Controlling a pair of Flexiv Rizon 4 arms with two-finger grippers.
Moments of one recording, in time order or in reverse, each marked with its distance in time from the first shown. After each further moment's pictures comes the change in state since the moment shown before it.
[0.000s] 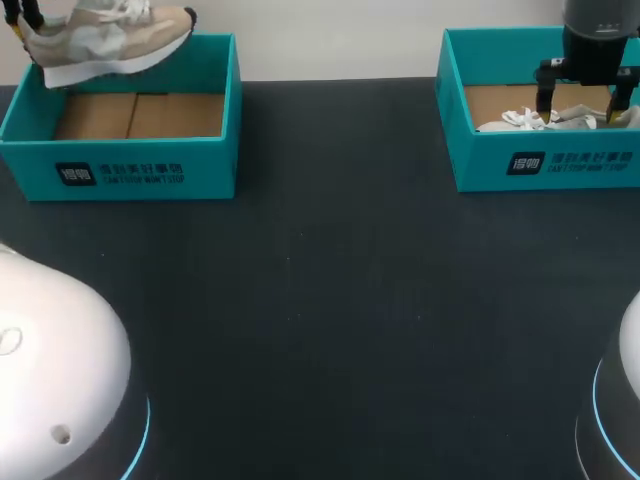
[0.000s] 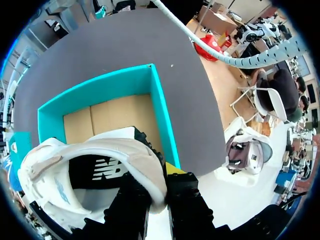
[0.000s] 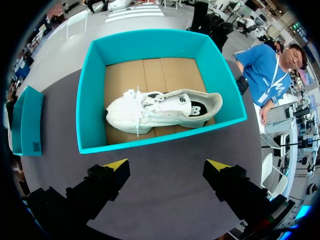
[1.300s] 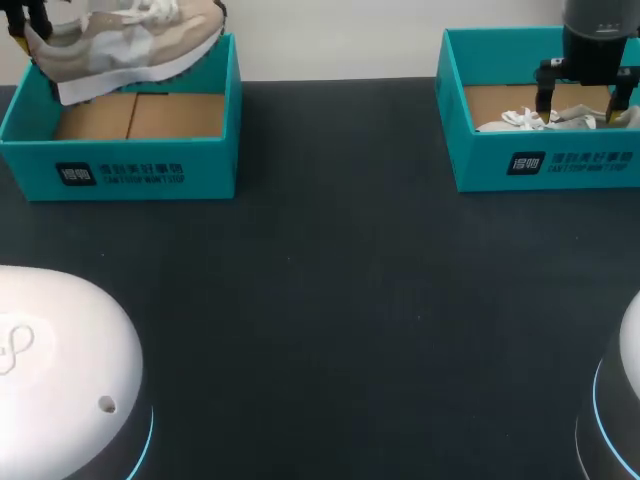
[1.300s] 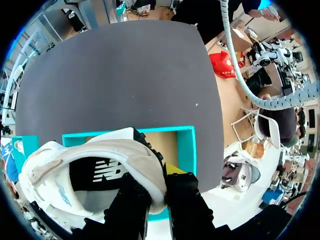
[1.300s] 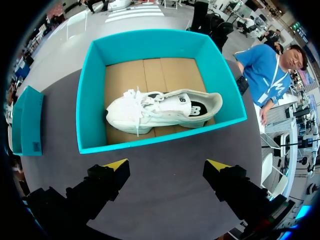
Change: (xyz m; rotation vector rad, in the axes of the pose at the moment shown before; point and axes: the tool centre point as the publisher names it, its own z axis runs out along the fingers) left arm -0.096 -0.123 -0.056 -0.006 0.037 -0.151; right arm 0.000 0.000 0.000 0.000 0.000 0.000
